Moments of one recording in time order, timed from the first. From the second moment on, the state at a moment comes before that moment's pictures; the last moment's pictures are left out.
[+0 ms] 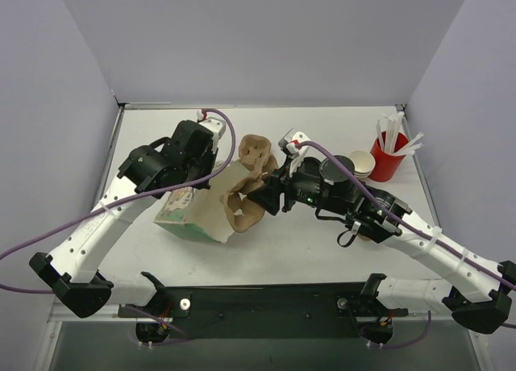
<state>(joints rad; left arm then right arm) -0.70 1.32 1.60 -1.16 -0.28 -0.25 0.98 1.06 1.19 -0.33 -0.11 0.26</state>
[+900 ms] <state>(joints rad) -0.71 1.30 1.66 -1.15 -0.12 -0.20 1.06 1.19 1.20 -0.24 -0.30 0.24</state>
